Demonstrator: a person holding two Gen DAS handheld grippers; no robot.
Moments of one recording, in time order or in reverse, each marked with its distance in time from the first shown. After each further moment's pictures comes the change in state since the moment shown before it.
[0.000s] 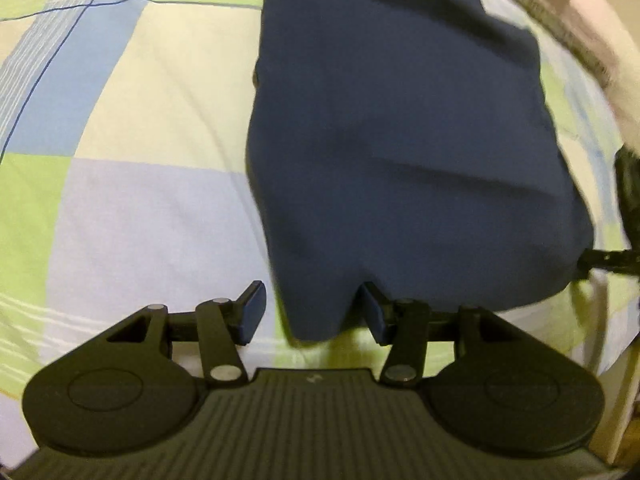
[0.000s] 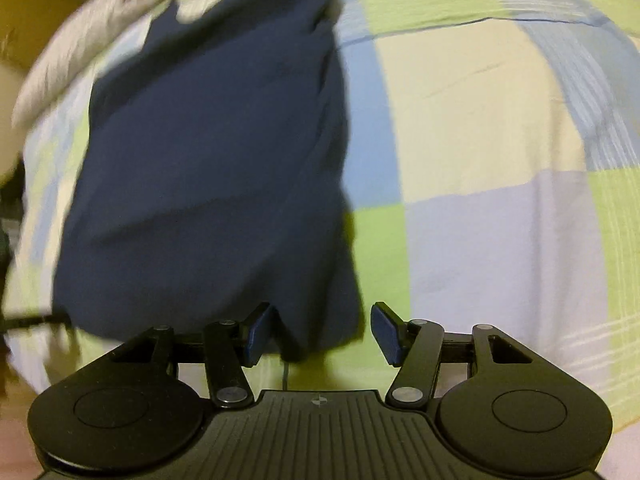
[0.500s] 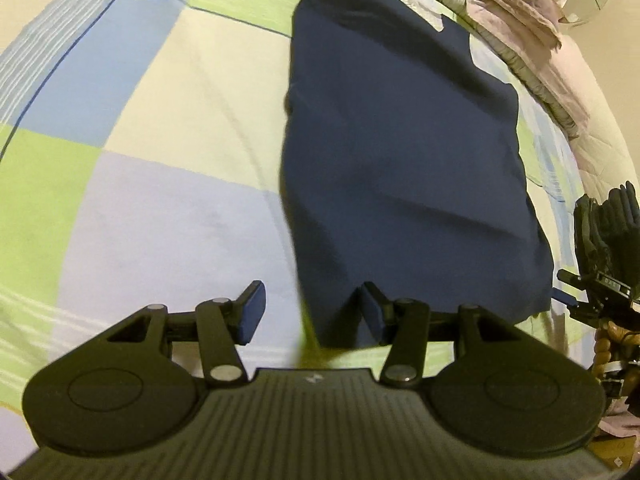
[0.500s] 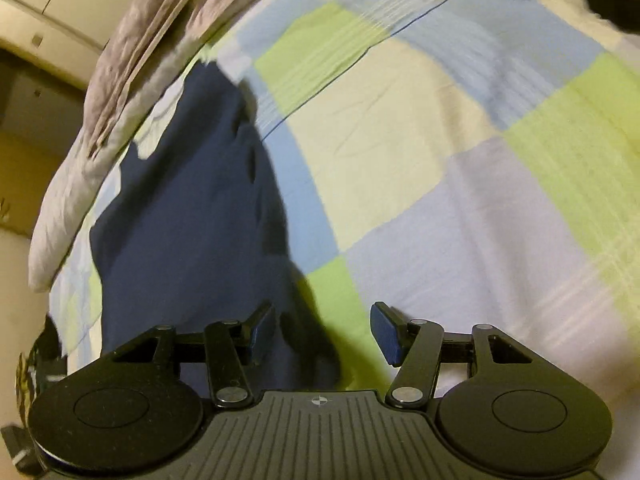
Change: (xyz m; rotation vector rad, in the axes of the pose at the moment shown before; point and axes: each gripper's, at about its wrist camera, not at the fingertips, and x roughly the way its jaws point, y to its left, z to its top) left arm -0.022 0.052 -0.009 -0.047 -0.059 -0.137; right arm -0.038 -0.053 -0.036 0.335 -0.238 0.068
